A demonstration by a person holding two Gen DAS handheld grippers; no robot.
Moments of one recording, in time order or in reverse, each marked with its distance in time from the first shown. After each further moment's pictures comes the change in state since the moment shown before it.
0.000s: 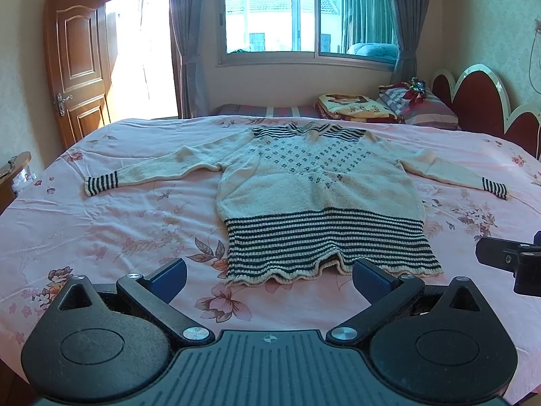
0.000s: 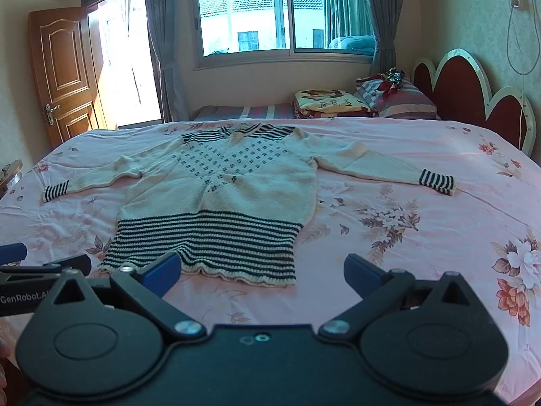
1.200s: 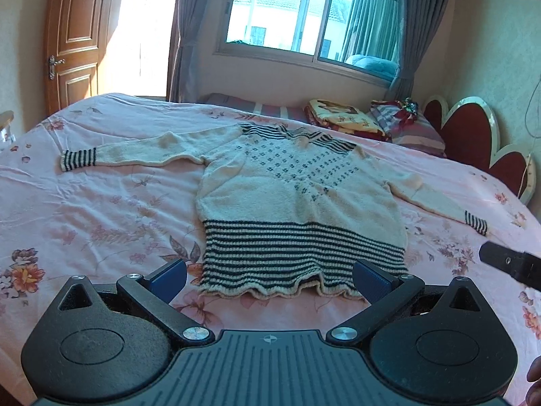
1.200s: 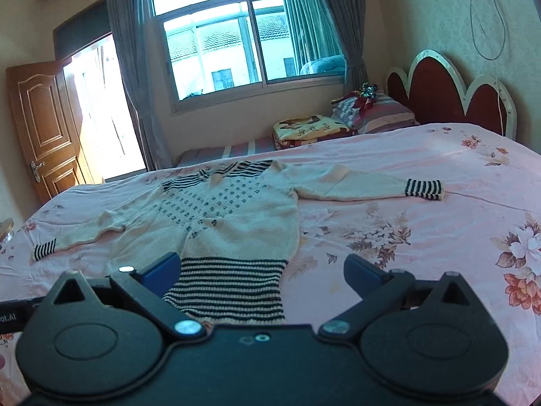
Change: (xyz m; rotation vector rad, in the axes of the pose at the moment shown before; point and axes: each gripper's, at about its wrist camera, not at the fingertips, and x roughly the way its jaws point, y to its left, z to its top) left arm 0.026 0.020 0.016 -0.151 0.009 -0.134; right arm 0.018 -0.039 0.011 0.135 -0.106 -0.036
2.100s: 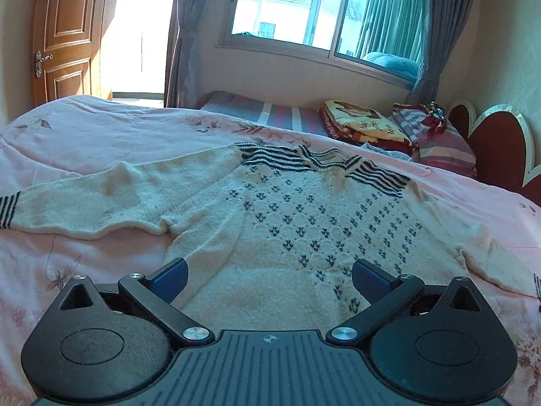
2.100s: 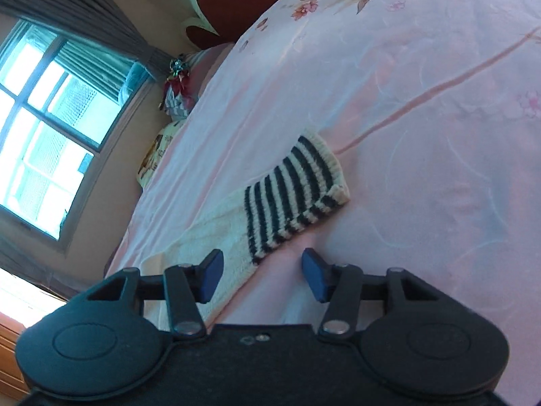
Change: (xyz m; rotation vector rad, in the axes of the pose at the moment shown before) left arm 0.244 0.000 0.109 -0.007 0.015 0.057; right arm 0.259 -0.282 0.038 0.880 -0.010 -0.170
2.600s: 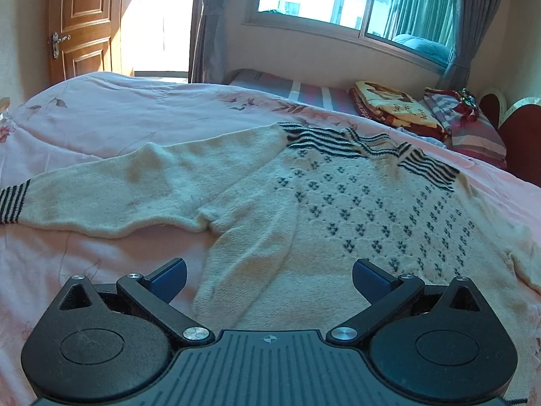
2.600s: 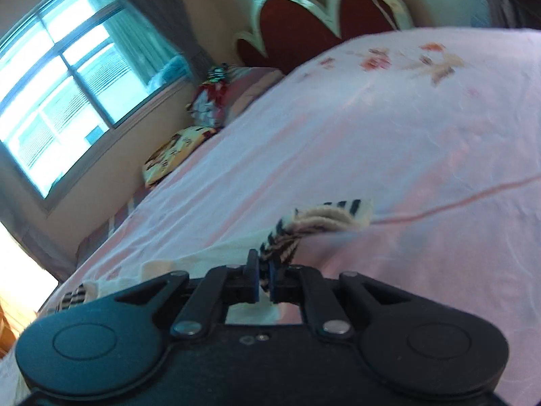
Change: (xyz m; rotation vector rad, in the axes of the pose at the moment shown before) left arm 0.041 0.040 0.009 -0.054 0.090 0.071; right arm 0.001 0.092 -0.031 -0.465 -0.084 0.013
